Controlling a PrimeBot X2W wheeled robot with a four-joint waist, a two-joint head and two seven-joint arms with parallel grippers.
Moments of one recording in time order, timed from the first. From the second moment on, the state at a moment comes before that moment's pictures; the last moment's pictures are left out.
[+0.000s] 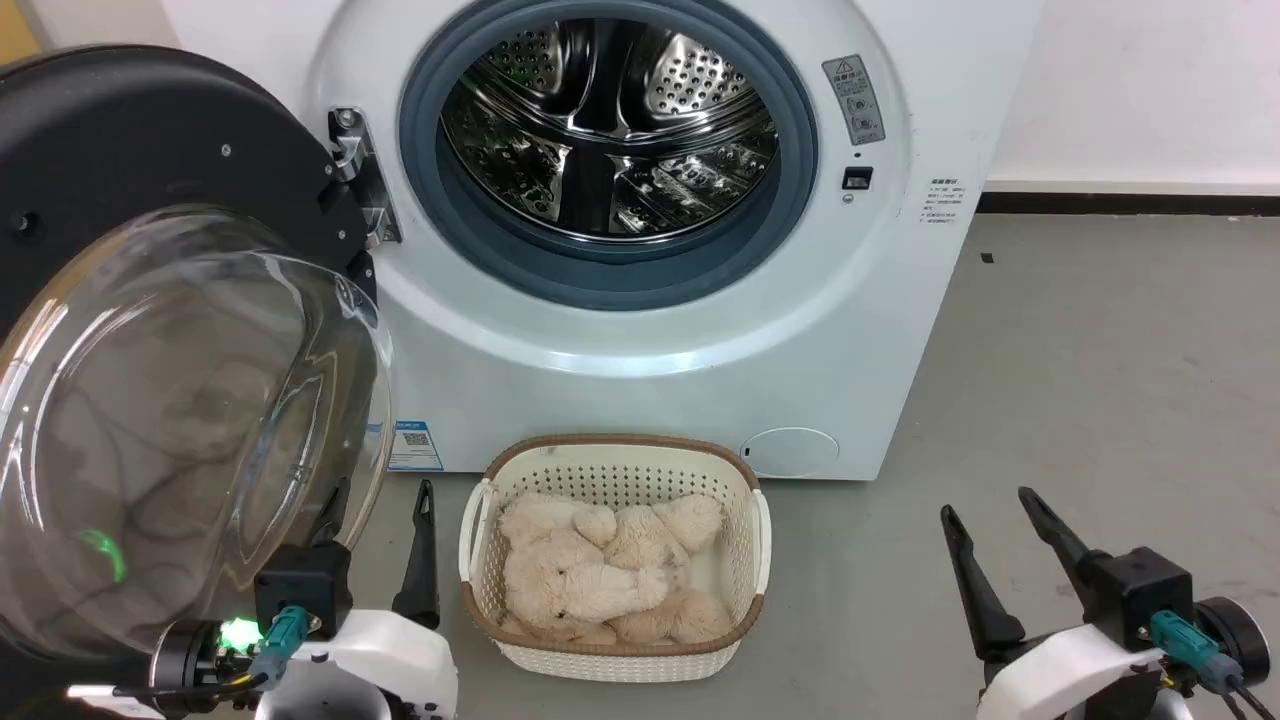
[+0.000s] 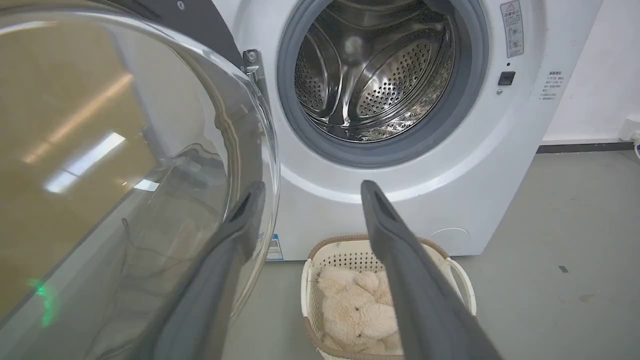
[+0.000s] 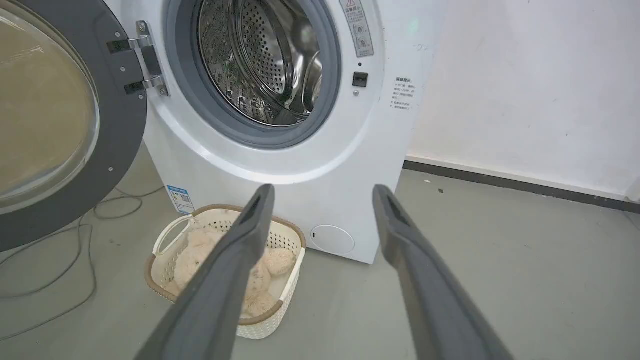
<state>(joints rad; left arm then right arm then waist) -0.01 0.05 0.00 0.01 0.00 0.01 0.00 0.01 -0.05 0.00 0.01 0.01 0.13 0.00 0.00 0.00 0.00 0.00</state>
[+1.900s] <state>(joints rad) 0.05 0.05 0.01 -0.01 -0.10 0.01 -0.12 0.04 -0.05 0.08 0.06 0.08 0.13 -0.12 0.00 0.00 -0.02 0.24</state>
